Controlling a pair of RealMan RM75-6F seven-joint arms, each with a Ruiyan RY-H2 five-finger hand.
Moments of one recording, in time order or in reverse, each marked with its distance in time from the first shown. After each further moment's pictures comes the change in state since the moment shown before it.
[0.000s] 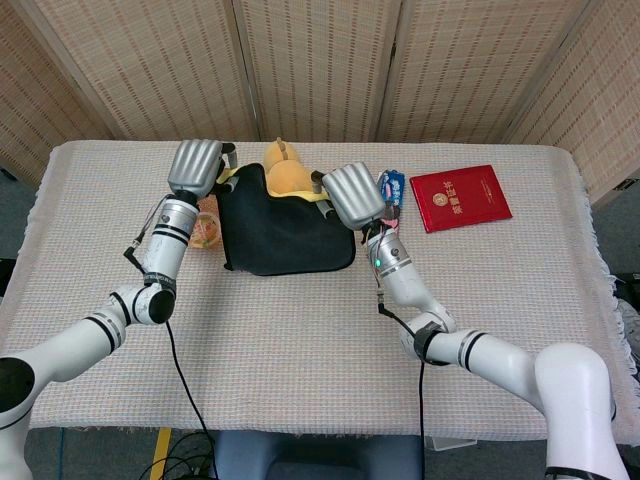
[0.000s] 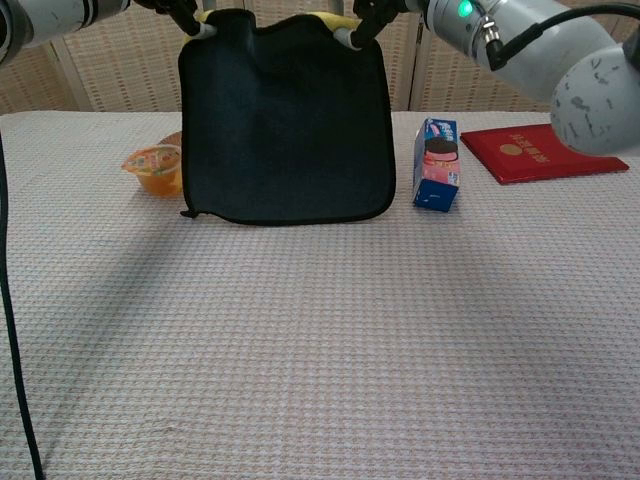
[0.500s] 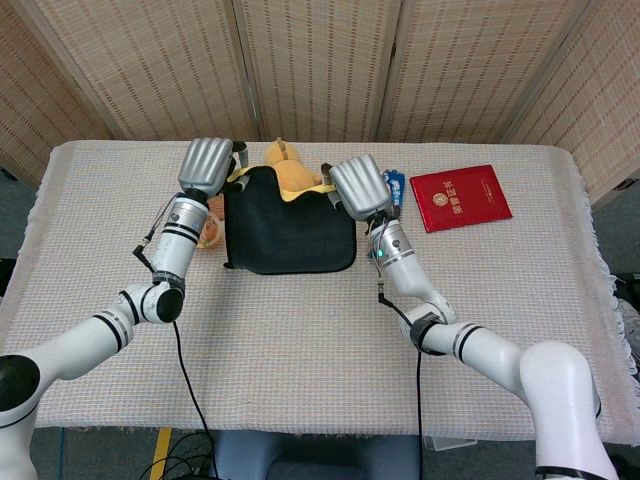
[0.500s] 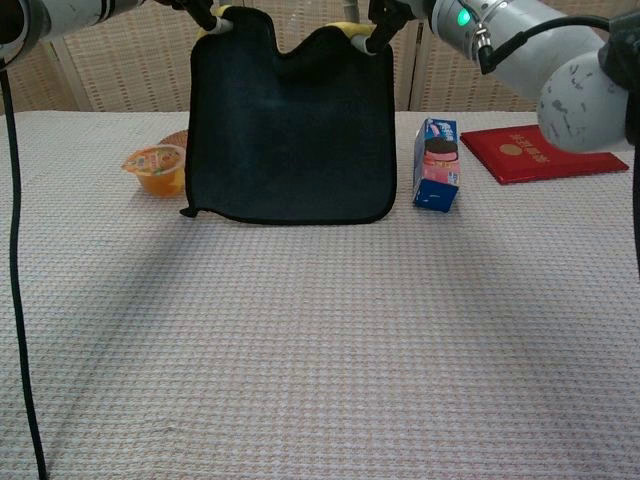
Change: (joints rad) left arm -0.025 -0.006 -0.019 -0.017 -0.028 -0.005 0.013; right arm 0.037 -0.037 -0.023 0.149 0.014 -0.030 -0.019
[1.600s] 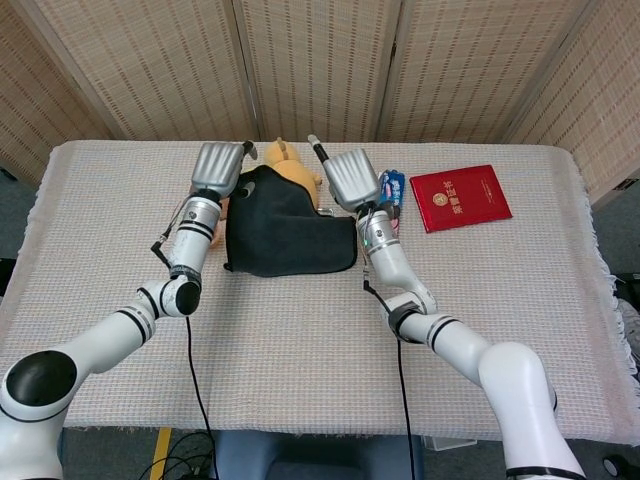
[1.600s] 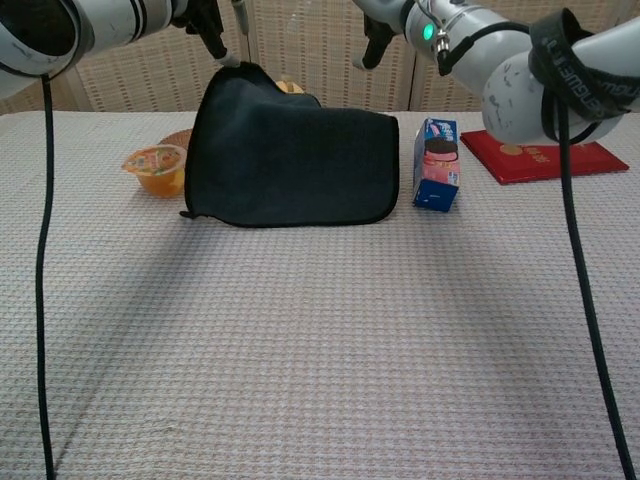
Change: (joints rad) left arm -0.078 -0.104 0.032 0.172 -0.106 -0.072 0.140; right arm 0.111 -0.123 0.019 0.251 0.093 -0.111 -0.119
